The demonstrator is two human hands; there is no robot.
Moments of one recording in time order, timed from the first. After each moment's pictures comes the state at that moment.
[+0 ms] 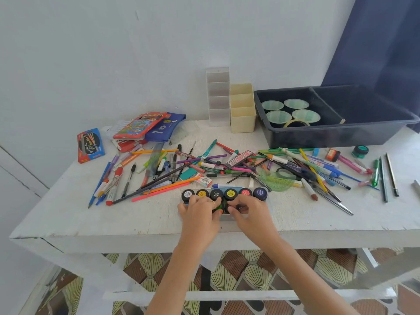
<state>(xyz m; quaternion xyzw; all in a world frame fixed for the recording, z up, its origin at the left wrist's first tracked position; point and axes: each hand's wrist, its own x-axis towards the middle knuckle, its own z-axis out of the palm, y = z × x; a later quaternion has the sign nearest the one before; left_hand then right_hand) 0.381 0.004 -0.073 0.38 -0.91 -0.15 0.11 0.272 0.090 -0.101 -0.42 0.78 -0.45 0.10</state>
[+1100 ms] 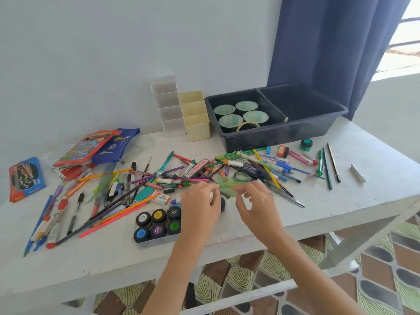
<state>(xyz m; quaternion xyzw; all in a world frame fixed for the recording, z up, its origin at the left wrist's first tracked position) 0.290 0.034 -0.052 0.27 -0.91 -0.21 0.24 0.206 0.148 -0.083 -0.38 0.81 -0.43 -0.08</state>
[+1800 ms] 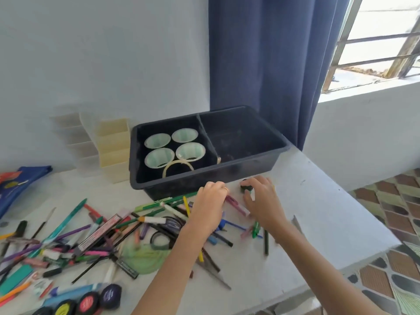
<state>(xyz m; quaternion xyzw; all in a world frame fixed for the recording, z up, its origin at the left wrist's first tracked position) 0.024 0.097 -0.052 0.08 -0.99 -0.09 0.08 -0.062 0.220 -0.082 -0.30 0.89 -0.34 -0.05</state>
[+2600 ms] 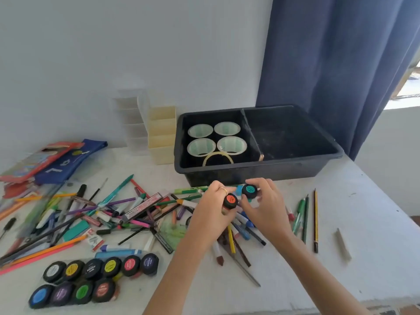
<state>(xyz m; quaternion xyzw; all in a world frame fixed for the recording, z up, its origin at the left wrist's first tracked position) 0.096 0.076 -0.049 0.21 -0.92 -0.28 0.20 -0.010 0.170 -0.082 -0.36 0.82 -0.44 -0.04</state>
